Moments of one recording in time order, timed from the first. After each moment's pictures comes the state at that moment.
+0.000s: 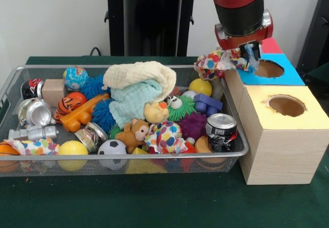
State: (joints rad) arm -0.13 -0.60 0.02 1.73 0.43 0.86 1.28
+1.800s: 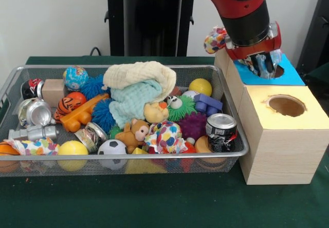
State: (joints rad) arm -0.19 -0.60 0.16 1.89 0.60 0.60 1.28
